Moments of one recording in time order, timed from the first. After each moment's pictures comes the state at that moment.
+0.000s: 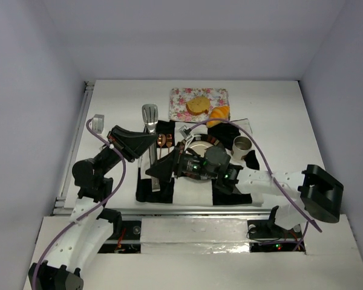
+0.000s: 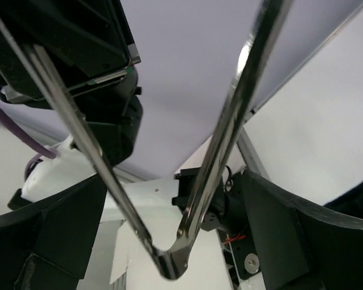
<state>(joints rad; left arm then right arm) -0.24 0.63 0.49 0.73 0.68 -1.13 1.11 1.43 0.83 0.73 -0.19 0.92</state>
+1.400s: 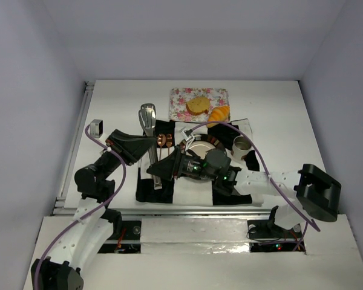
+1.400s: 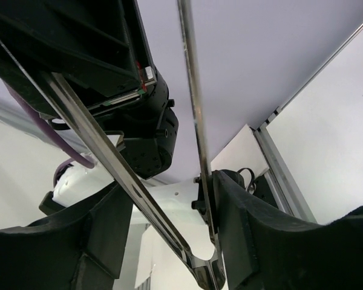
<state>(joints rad) -0.24 0.63 0.38 0.98 0.65 -1.30 1.12 1.47 0.80 0.86 -0.20 1.03</state>
